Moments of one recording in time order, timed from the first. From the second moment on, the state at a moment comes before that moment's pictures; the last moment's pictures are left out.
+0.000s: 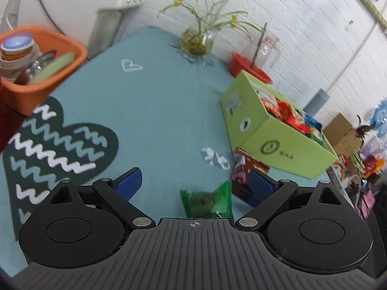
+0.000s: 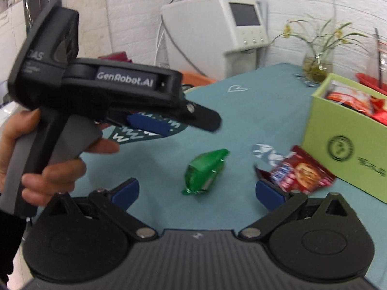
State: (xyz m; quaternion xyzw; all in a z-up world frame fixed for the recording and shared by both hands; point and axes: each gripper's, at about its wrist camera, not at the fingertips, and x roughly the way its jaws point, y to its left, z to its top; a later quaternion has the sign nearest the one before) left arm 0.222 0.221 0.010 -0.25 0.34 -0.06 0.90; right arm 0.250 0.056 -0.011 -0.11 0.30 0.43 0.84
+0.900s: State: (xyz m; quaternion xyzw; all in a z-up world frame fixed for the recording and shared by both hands) left arm 0.301 0.098 0.090 -0.16 0.31 -0.18 0.92; right arm 0.293 -0.032 0.053 -0.10 0.19 0.33 0.92
